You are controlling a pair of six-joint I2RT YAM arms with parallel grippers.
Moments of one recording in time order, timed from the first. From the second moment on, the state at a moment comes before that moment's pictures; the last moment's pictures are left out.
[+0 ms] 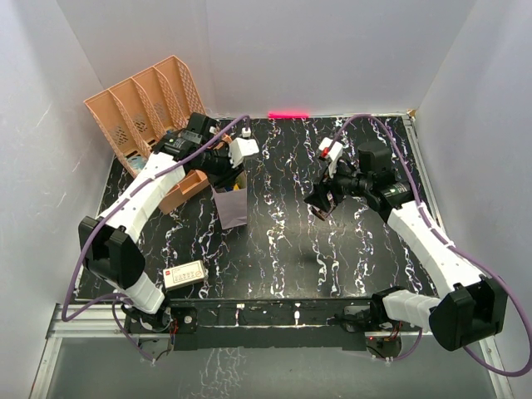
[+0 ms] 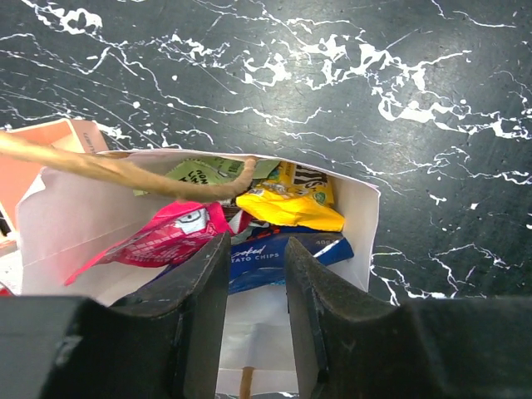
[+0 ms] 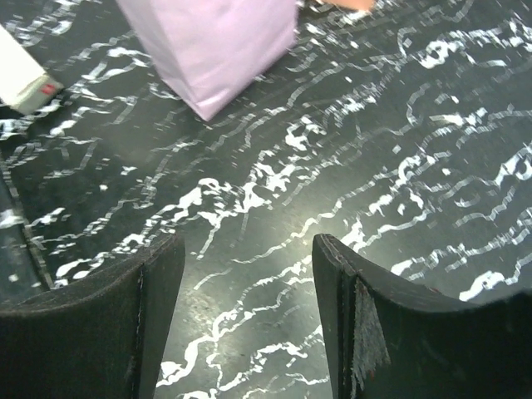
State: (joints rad) left arm -0.42 1.62 1.54 -0.93 0.44 0.76; right arm 0.29 1.16 1.03 -0.44 -0.71 -0.36
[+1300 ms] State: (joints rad) left arm -0.42 1.40 1.55 -0.80 0.36 0.64; right arm -0.05 1.89 1.30 -0.57 -0.51 -0.59
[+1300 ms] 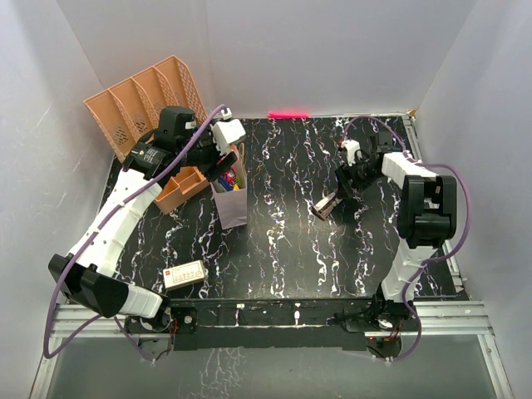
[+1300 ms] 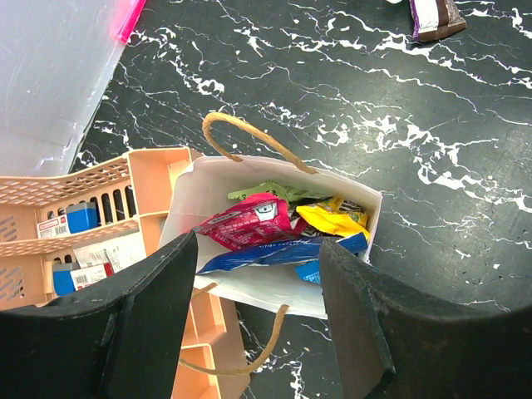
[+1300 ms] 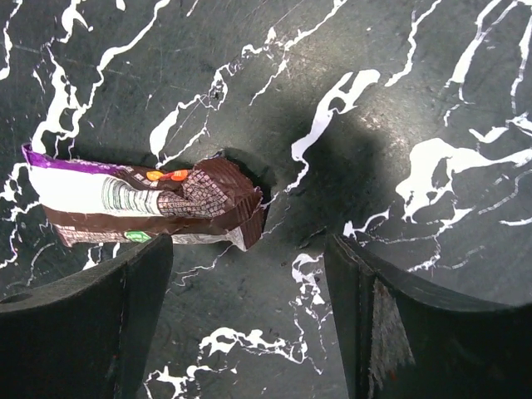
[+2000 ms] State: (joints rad) left arm -0.42 1.40 1.55 -0.82 0.37 0.64; right arm -0.08 2.07 1.47 -0.77 -0.73 -0.86
